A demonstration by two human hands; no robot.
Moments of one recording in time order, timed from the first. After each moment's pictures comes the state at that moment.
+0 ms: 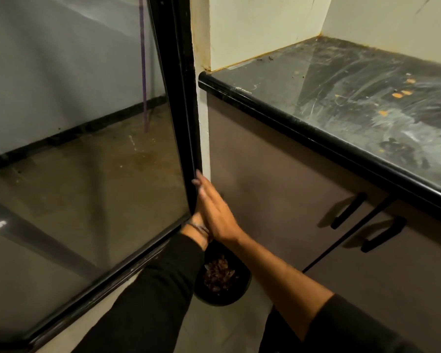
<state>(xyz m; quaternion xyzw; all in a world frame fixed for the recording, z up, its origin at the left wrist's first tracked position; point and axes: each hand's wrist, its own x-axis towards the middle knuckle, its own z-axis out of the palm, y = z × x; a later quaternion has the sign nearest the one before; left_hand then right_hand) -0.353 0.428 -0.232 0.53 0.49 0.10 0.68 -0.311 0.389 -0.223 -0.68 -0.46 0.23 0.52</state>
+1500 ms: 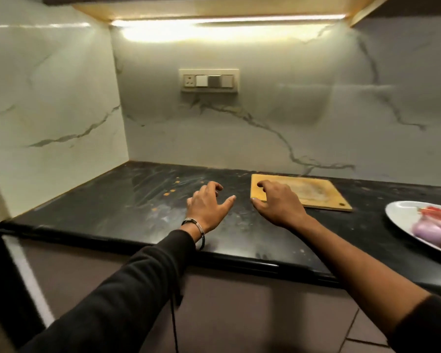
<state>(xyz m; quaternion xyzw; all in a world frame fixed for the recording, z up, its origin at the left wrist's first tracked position) -0.140 0.137 0.006 0.92 0.00 0.28 0.28 -0.124 -0.061 0.042 -0.95 -0.17 -0.20 0.16</state>
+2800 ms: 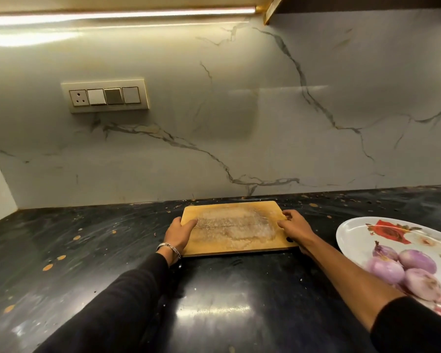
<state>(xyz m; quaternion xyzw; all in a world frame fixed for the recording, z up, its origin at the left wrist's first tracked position) 0.104 0.009 -0.025 0.84 0.10 0.06 0.53 0.108 -0.315 -0.032 -0.86 0.14 -0.06 0.49</state>
